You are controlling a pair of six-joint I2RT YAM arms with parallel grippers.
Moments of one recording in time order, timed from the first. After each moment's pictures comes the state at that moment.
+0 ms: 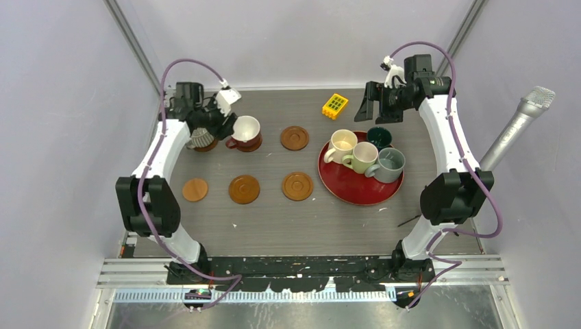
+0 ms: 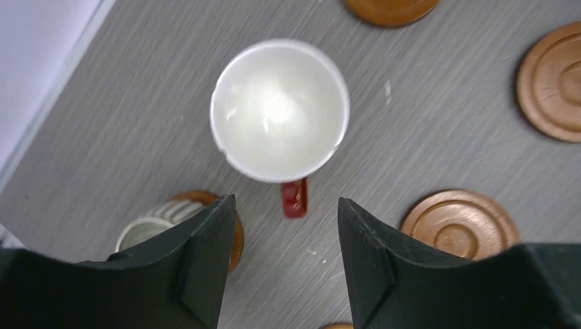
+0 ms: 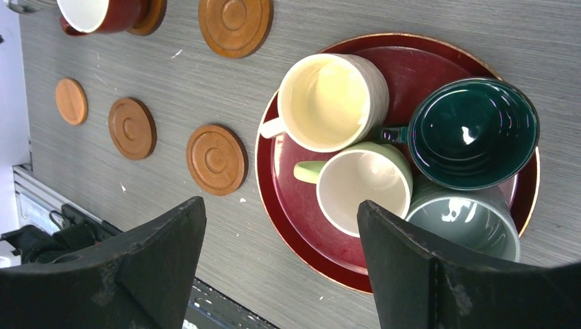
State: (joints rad) left arm -0.01 1.63 1.40 -0.59 0.54 0.76; right arm 0.03 1.72 1.83 -1.05 -0.48 0.07
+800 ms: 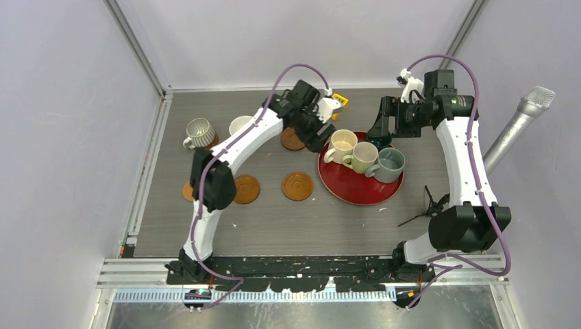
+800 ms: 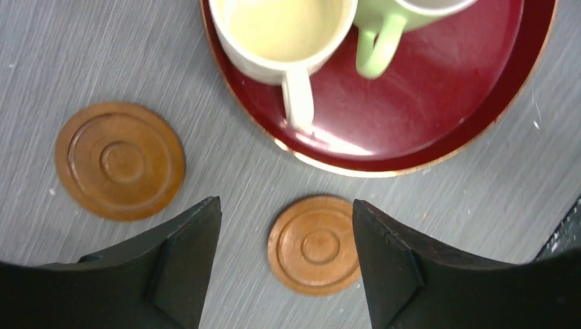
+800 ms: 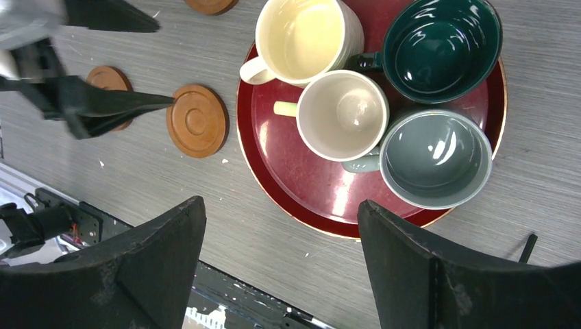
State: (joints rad) left arm -0.67 2.09 2.05 -0.90 0.33 0.28; right arm -0.05 1.49 1.64 -1.12 -0.47 -0.03
